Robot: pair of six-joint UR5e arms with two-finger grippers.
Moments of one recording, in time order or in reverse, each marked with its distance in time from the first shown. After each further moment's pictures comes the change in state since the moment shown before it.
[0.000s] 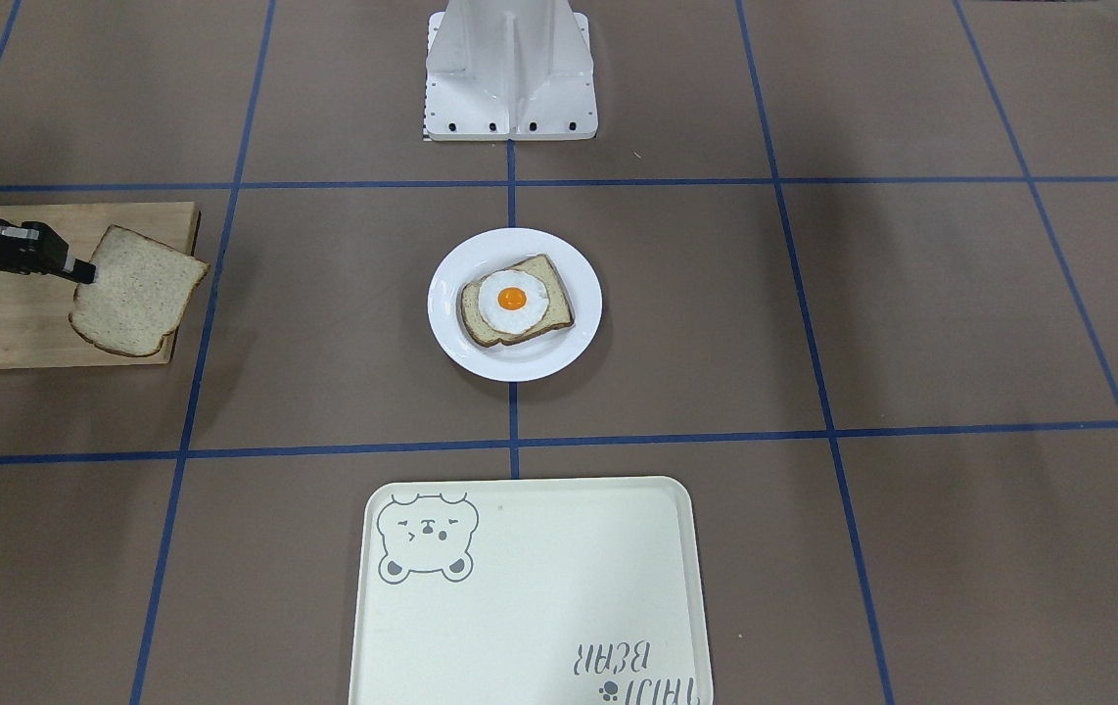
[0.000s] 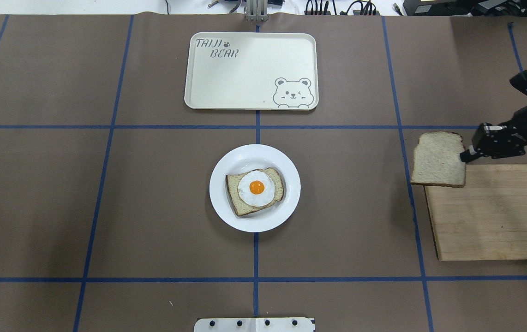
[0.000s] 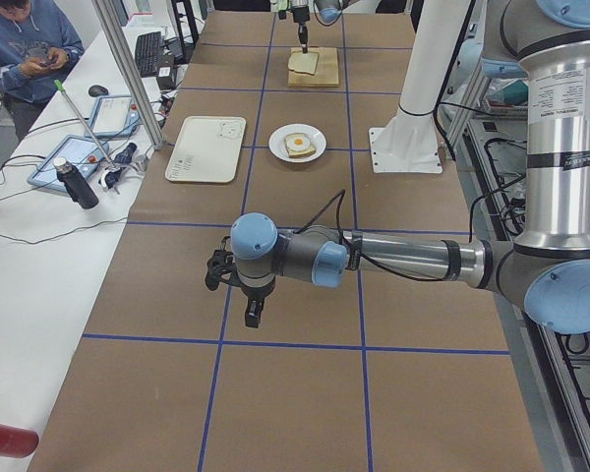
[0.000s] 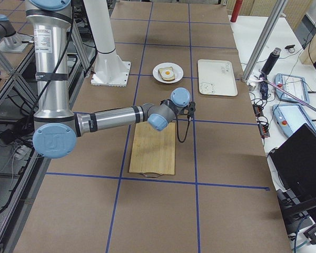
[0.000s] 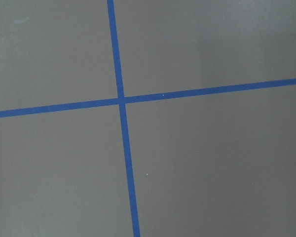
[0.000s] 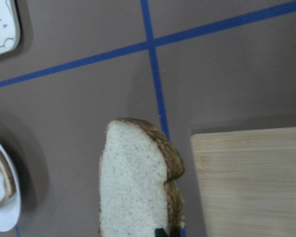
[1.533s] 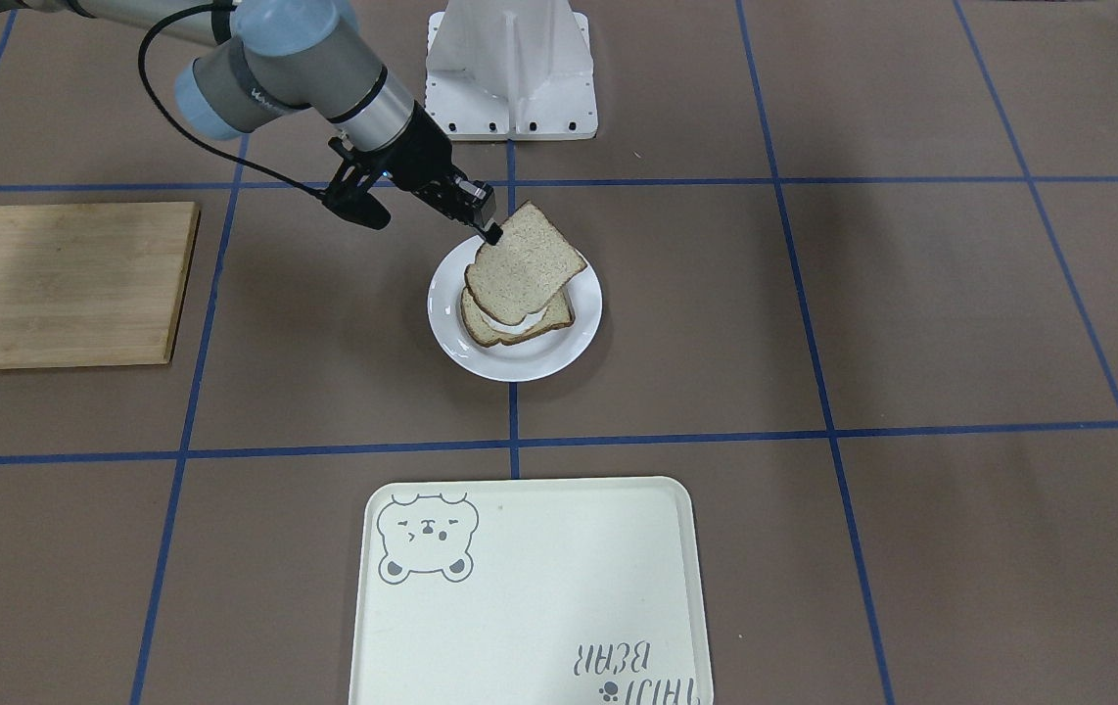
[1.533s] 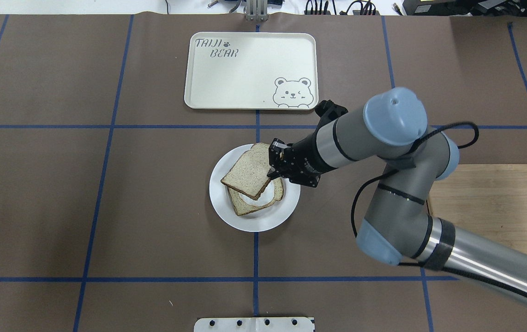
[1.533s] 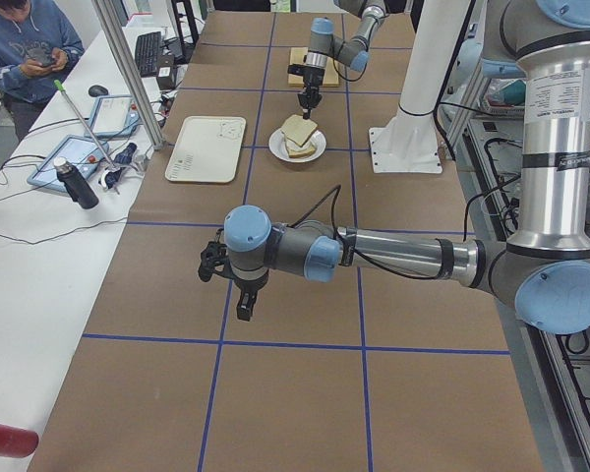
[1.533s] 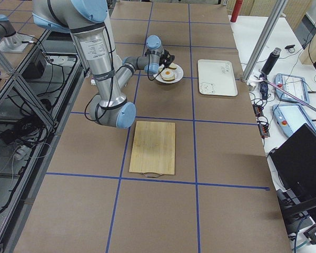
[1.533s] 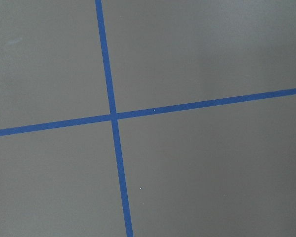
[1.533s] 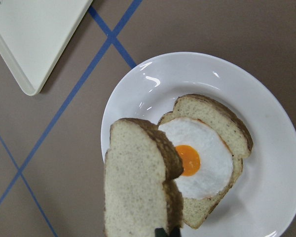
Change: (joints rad) left arm 0.000 -0.026 0.000 -0.002 0.000 0.003; right arm -0.696 0.397 0.109 0.007 -0.957 1.073
